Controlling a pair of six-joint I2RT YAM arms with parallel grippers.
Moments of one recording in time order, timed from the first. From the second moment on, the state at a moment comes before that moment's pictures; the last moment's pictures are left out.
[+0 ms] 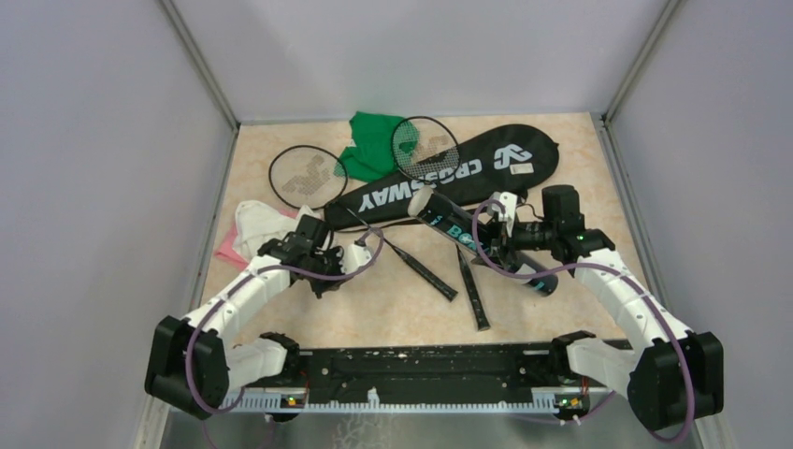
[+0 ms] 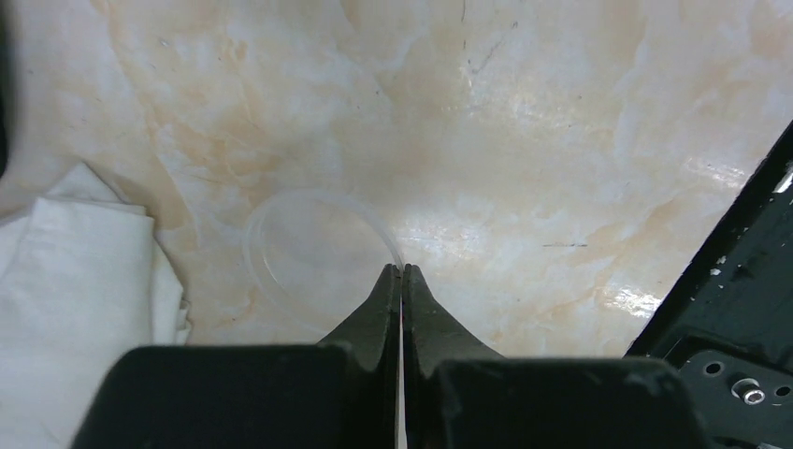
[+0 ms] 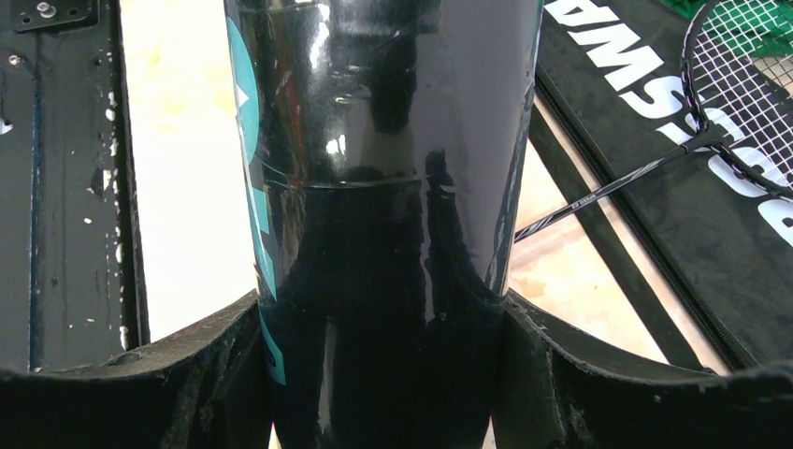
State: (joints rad) left arm -0.37 1.14 0.65 -0.73 0.31 0.79; right arm 0.24 1.07 0.73 -0.39 -0.95 -0.66
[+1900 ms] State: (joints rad) left arm -0.43 1.19 1.18 -0.38 1.07 0.21; right arm 0.30 1.12 0.79 -0.44 -0.92 -0.74
